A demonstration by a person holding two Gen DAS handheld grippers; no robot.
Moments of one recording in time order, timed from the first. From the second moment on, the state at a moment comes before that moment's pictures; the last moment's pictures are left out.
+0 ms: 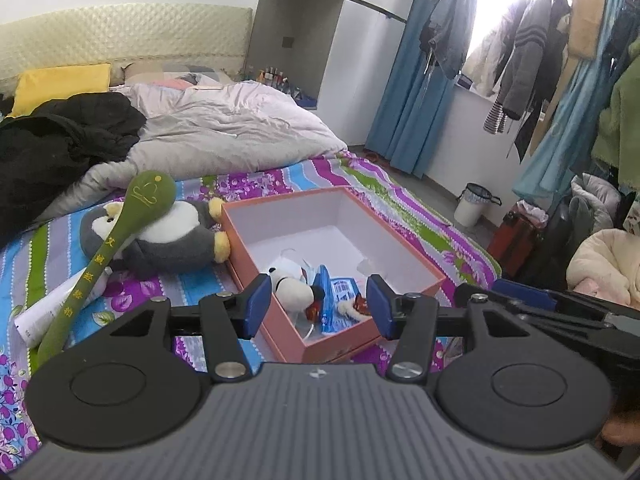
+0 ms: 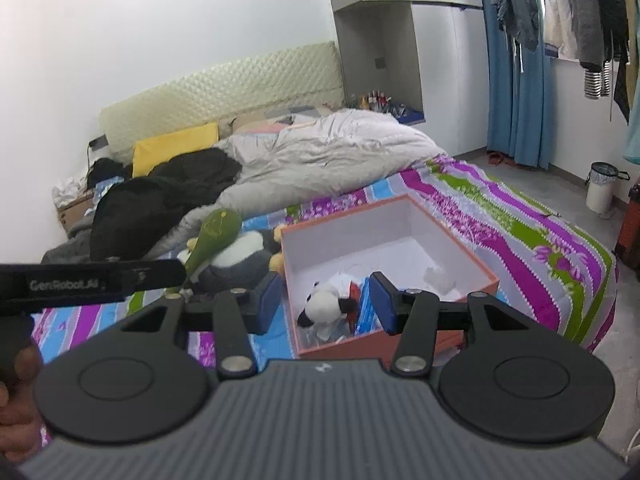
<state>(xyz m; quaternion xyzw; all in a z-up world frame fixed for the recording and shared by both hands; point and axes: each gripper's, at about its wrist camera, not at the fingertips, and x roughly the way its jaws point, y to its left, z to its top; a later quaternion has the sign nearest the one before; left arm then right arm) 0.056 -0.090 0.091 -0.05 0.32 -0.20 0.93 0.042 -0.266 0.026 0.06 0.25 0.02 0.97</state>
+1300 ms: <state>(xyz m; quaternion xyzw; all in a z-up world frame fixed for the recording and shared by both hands) 0.064 -0.092 0.062 -0.06 0.35 -0.17 0.92 0.038 -0.286 0.003 0.06 0.26 -0.03 0.96</state>
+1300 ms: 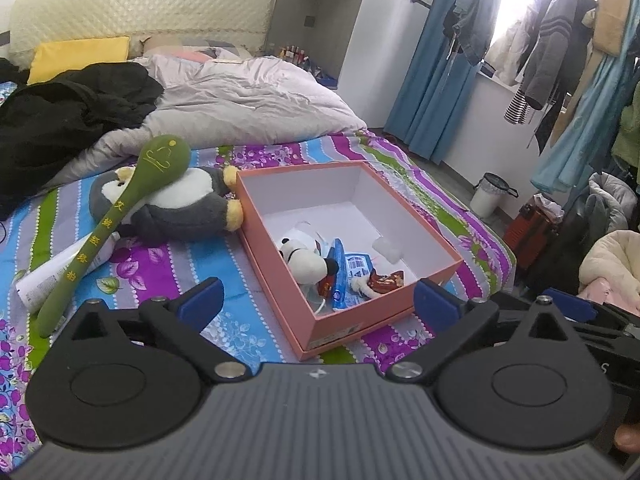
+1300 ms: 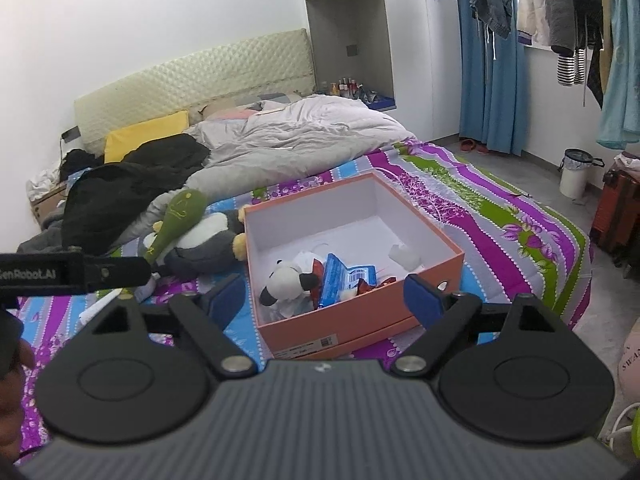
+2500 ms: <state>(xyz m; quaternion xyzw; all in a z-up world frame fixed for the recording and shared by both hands) 0.060 -0.091 0.062 -0.05 0.35 -0.16 0.92 0.039 -0.288 -0.003 0.07 0.26 -0.02 0.96</state>
